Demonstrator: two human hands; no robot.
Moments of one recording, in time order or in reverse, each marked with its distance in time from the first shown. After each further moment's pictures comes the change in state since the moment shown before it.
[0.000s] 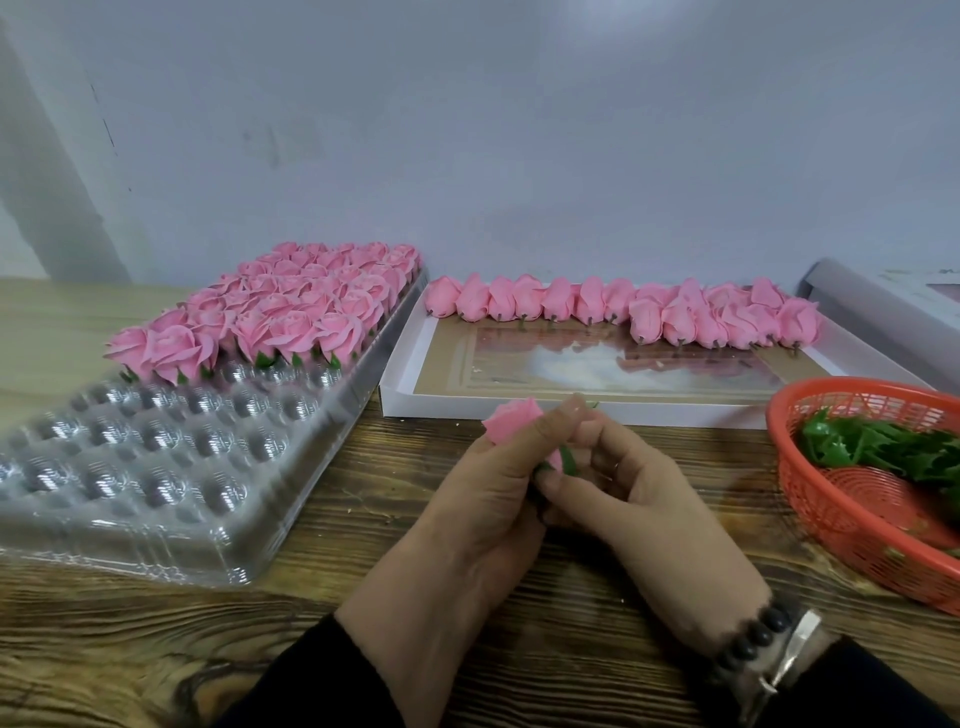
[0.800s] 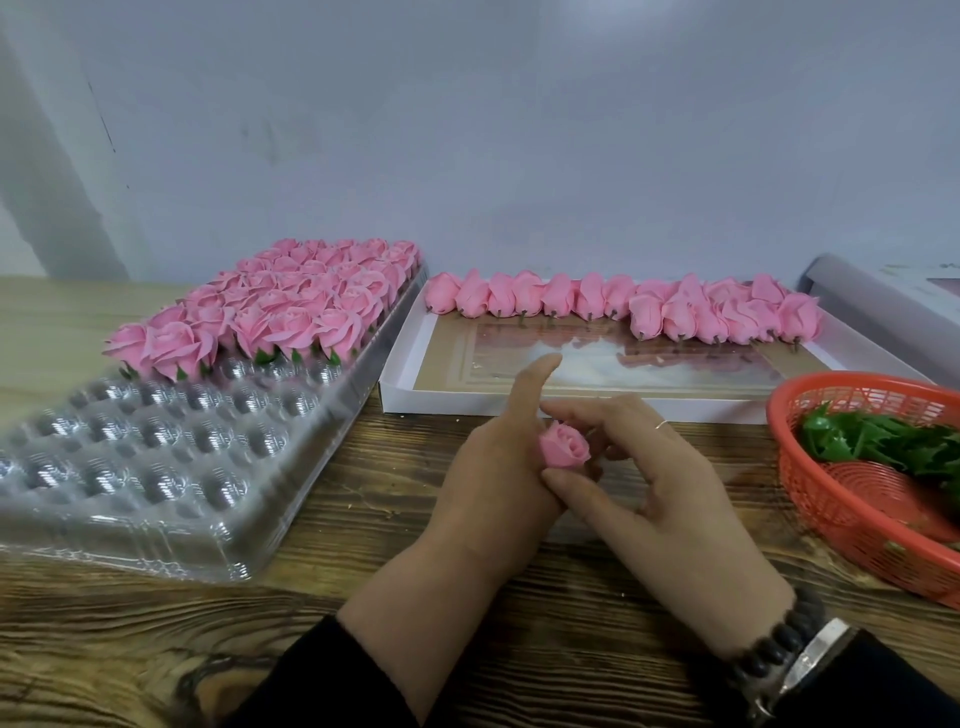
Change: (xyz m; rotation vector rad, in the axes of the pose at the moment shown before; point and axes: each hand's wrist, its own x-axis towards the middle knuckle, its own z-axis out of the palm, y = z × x) left_hand -0.005 0.006 -0.002 1.197 0.114 0.494; right_hand -0.004 -0.006 -0.007 -0.671 0.079 -0.413
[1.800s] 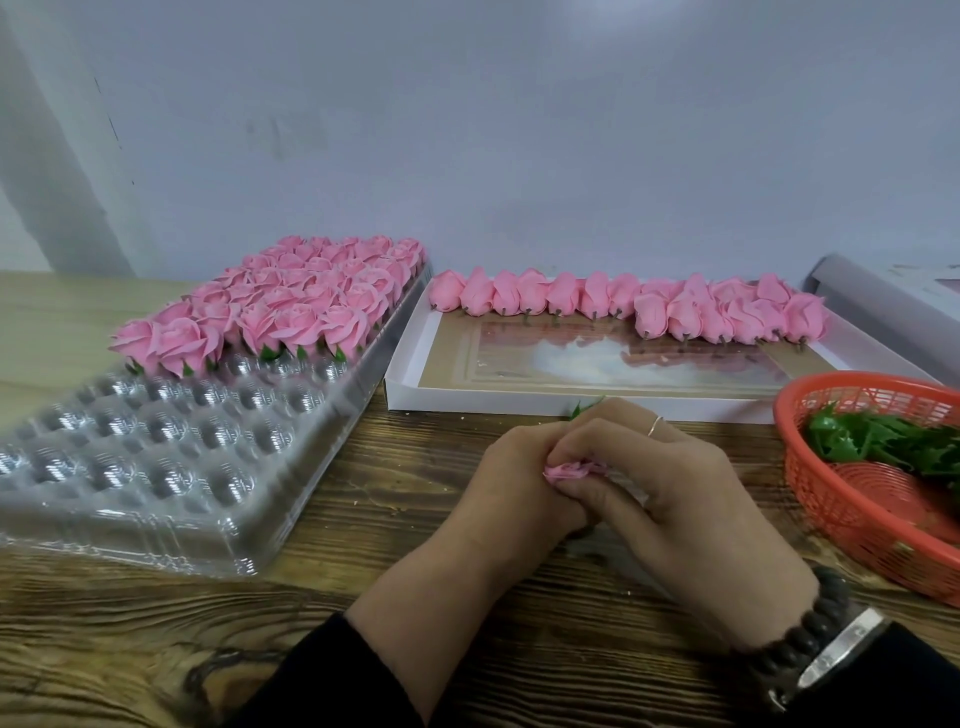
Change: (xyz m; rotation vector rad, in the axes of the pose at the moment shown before) left_hand -0.003 -0.001 -0.001 -0.235 -0.210 -0.065; right_hand 0.005 -0.003 -0.008 -0.175 -0.111 -0.200
